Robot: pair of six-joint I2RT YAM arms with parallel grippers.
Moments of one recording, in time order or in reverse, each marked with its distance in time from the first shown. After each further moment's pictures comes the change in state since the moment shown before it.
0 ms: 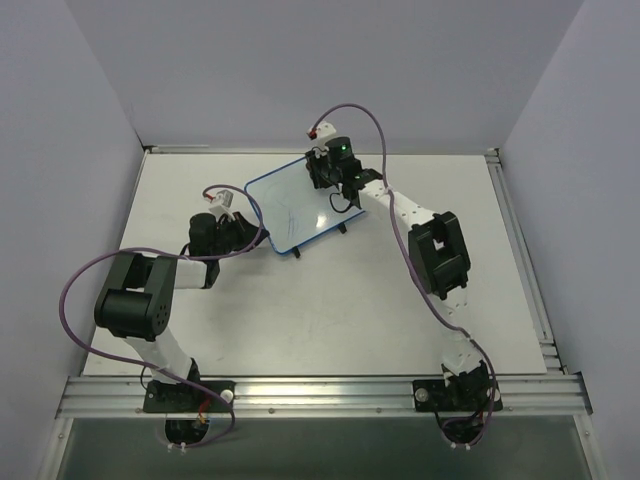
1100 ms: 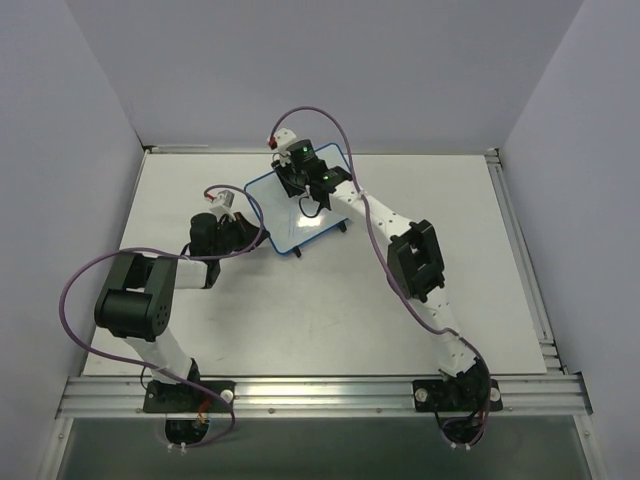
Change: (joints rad) left arm -0.005 -0.002 0.002 -0.010 -0.003 0.006; right arm 0.134 0.129 0.318 -0.286 0.090 -0.075
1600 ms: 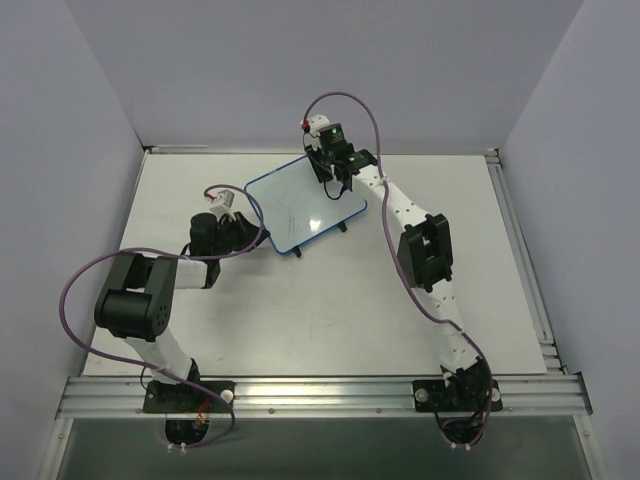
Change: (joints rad) left arm 0.000 0.000 0.002 0.001 0.000 0.000; right arm -0.129 0.041 0.100 -0.128 0.019 -0.012
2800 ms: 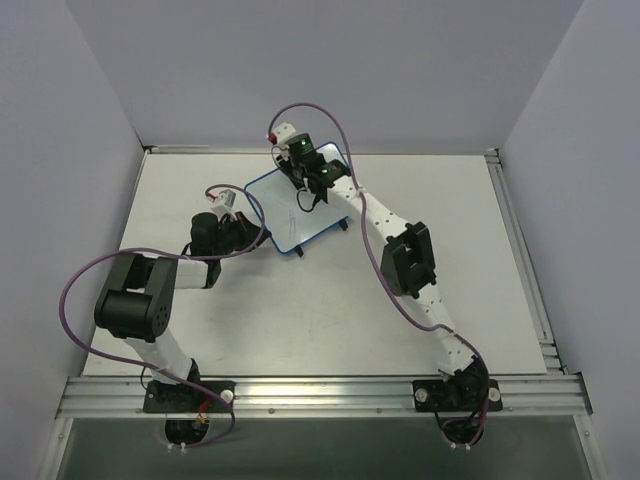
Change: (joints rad) left arm -0.008 -0.004 0.003 -0.006 0.004 0.000; right arm 0.092 0.073 0.121 -0.013 0.136 -0.098
